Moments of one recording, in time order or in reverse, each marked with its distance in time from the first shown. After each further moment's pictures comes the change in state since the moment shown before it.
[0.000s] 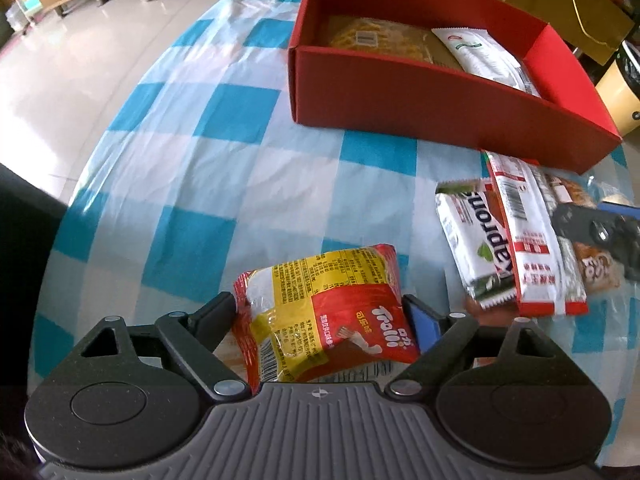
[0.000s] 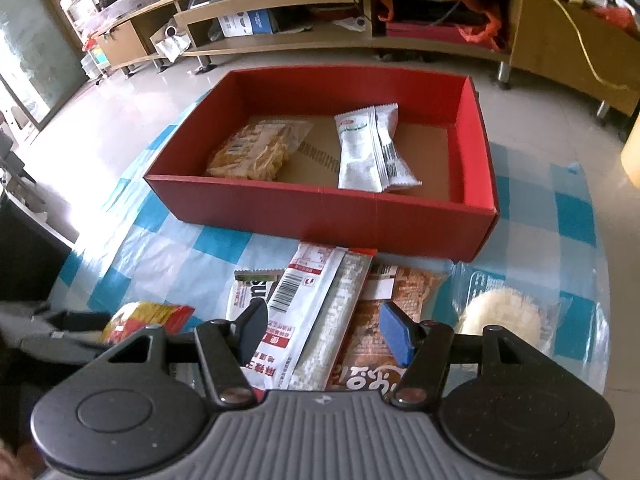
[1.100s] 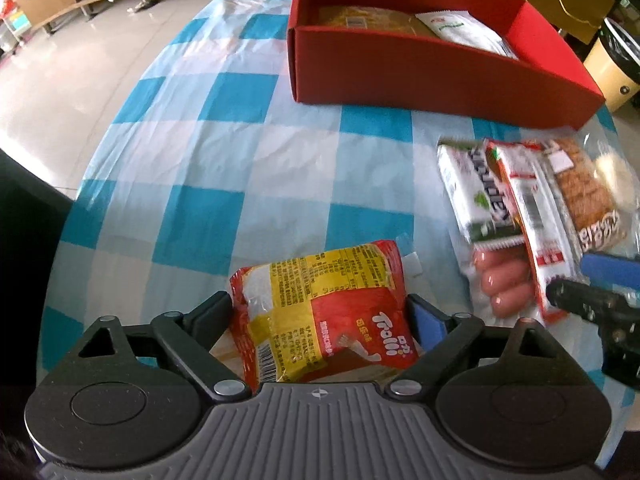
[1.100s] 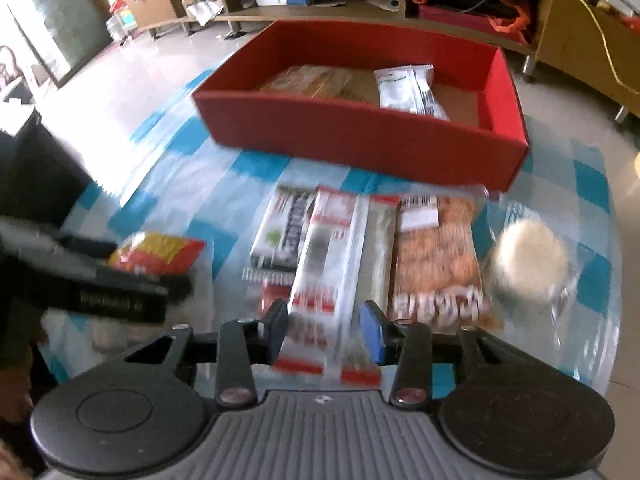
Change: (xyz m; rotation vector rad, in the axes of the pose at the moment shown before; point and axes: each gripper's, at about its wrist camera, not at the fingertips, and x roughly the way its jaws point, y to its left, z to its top) left arm -0.008 0.000 -0.024 0.075 -0.013 0.007; right arm -0.006 0.014 -0.074 -0.129 0.054 -0.006
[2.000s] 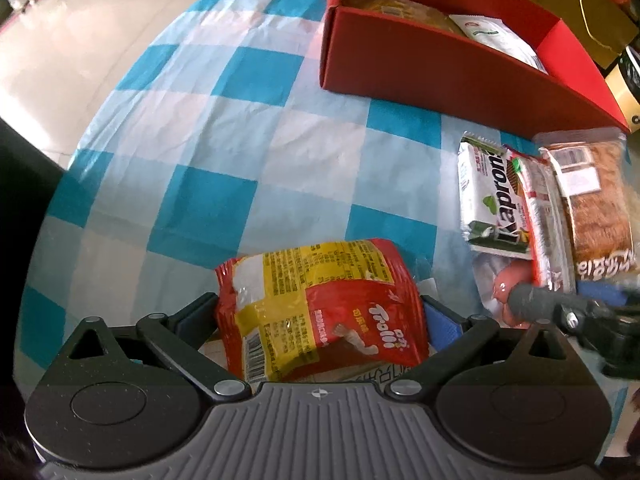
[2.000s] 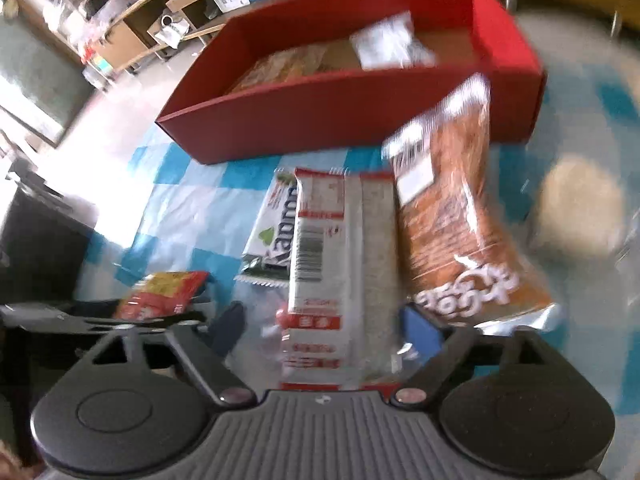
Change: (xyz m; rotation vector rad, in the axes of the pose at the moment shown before) left arm 0.017 0.017 0.008 -0.115 0.050 -0.045; right arm 0.046 -0.038 0.009 0.342 0.069 0.258
